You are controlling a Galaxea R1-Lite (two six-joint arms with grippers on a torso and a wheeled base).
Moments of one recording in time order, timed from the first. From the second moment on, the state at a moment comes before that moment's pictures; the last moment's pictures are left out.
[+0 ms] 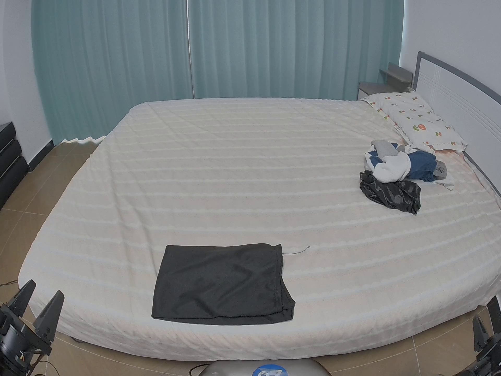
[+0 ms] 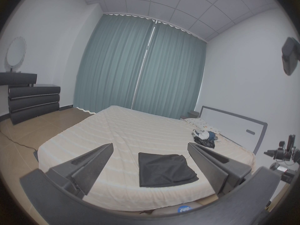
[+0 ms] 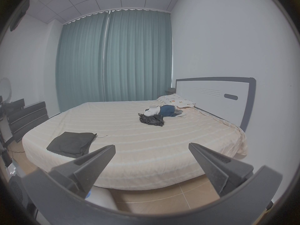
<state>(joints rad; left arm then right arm) 0.02 0.44 -0.02 -0.40 -0.15 -0.25 -0.01 0.05 -0.15 0.25 -0.17 0.01</state>
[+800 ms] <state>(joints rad) 0.01 0.03 -0.02 -0.05 -0.13 -0.05 0.00 0.01 -0.20 0.21 -0.16 -0.02</state>
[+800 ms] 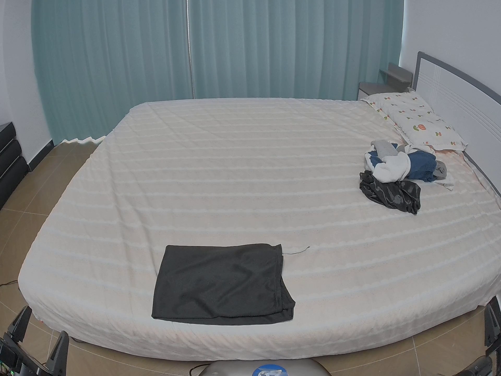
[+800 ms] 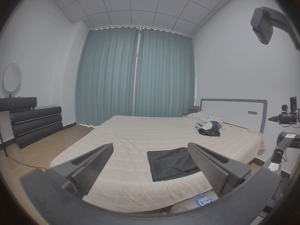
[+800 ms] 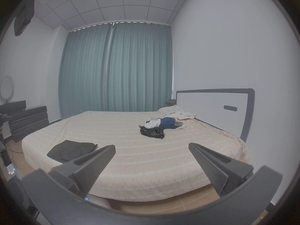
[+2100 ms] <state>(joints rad) 0.01 0.01 -0.02 -0.04 0.18 0.01 0.00 0.01 -0.02 0.00 0.01 -0.01</state>
